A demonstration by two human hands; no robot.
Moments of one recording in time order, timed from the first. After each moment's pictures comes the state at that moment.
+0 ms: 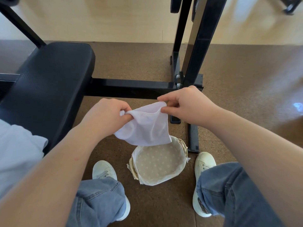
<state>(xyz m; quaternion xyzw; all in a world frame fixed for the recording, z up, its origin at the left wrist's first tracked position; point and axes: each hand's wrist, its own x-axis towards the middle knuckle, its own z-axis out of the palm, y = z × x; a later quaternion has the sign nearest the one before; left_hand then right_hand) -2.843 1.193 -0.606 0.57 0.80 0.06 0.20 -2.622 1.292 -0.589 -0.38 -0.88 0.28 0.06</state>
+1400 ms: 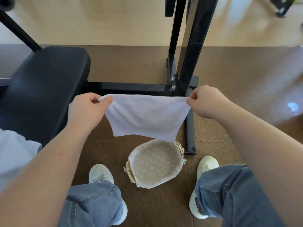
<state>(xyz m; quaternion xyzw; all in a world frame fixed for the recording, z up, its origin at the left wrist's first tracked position) -2.862 1.191 -0.606 0.35 0.85 0.34 0.21 -2.587 1.321 -0.585 -0.62 -0.76 0.22 -0.04</state>
